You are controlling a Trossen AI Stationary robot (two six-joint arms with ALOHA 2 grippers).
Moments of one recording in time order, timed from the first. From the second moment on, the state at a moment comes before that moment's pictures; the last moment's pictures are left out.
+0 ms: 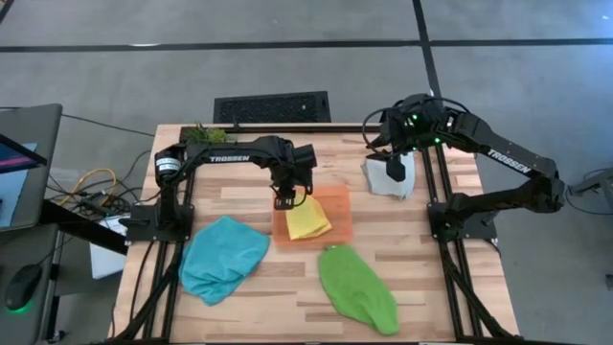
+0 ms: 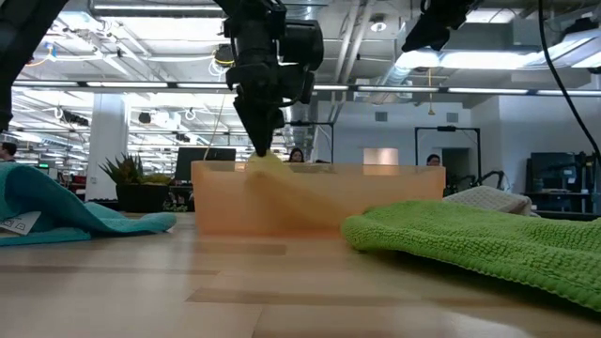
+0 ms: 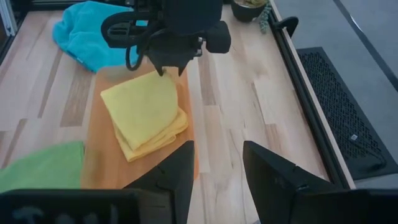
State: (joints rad) left arm 0.25 1.93 1.62 -1.10 0.12 0.24; right arm -0.49 1.12 1.26 -0.87 -0.31 -0.34
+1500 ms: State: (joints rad) left arm 0.27 1.69 1.62 -1.13 -0.01 -0.02; right arm -0.51 1.22 1.00 -0.95 -0.13 -0.13
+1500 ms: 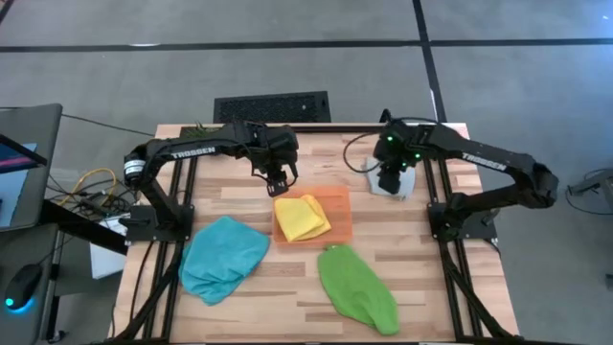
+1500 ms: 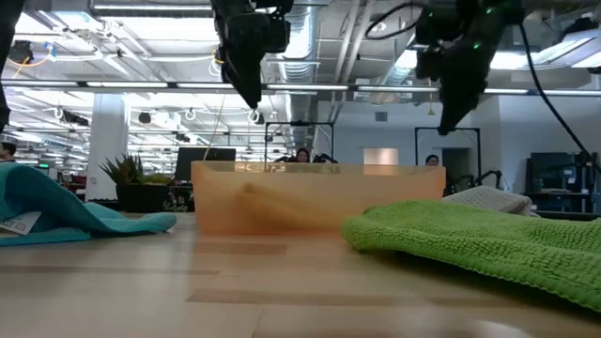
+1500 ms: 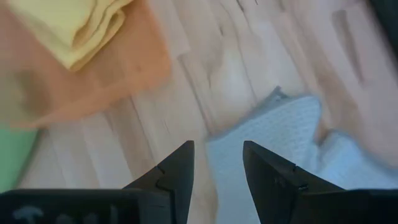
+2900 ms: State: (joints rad) left arm 0.27 1.69 1.62 -1.13 0.02 -0.05; right arm -0.70 1.74 1.07 -0.82 0.03 0.02
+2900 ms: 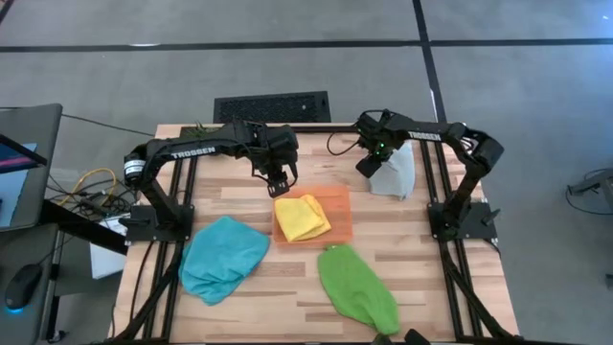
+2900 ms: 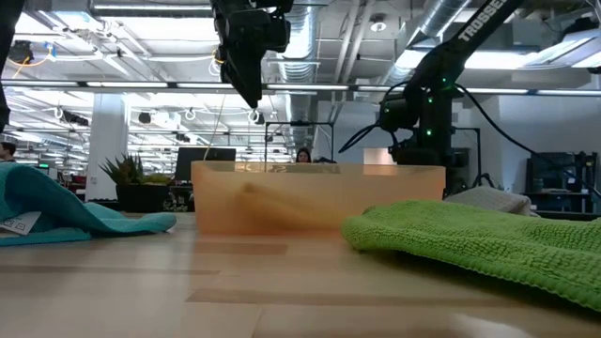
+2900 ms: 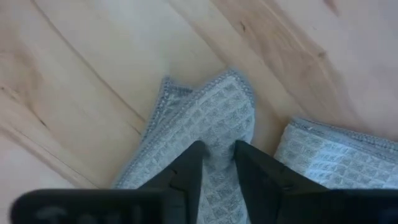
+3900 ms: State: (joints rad) left arm 0.27 1.69 1.62 -1.12 0.02 -0.02; right arm -0.64 1.69 1.40 -0.85 0.03 -0.06
